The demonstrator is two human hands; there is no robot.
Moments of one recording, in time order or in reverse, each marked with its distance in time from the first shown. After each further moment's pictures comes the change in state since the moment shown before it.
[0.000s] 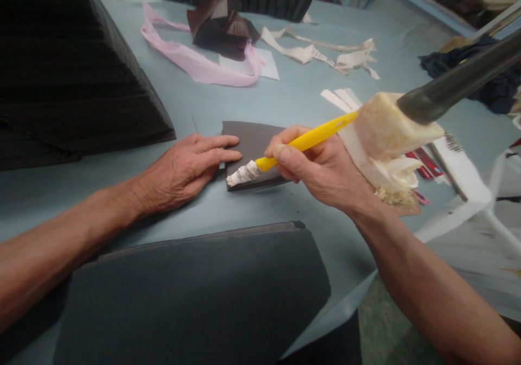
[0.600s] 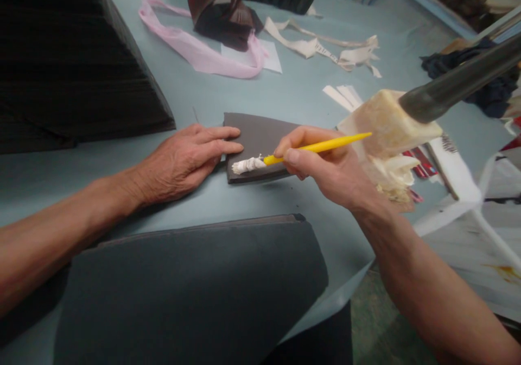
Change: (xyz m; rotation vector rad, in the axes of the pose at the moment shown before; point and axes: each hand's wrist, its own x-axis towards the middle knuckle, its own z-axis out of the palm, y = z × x) left_hand 0.002 0.002 0.003 0.025 0.012 -0.038; right_hand -0.010 -0.008 -0.005 -0.137 0.028 0.121
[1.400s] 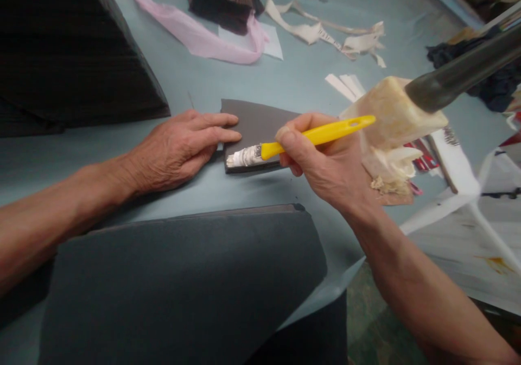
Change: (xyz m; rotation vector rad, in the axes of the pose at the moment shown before) left_hand -0.001 0.002 -0.002 0.042 -0.045 -0.039; right_hand -0.007 0.001 0.020 0.070 0.206 0.010
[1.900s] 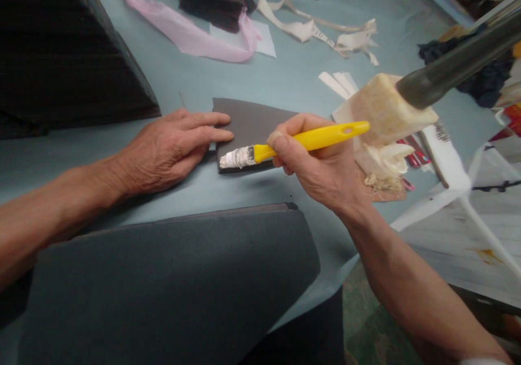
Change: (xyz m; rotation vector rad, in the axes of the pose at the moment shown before) left_hand 0.001 -0.002 0.002 -0.041 0.030 0.016; right_hand -0.006 0.000 -0.001 -0.054 -0.017 -0.040
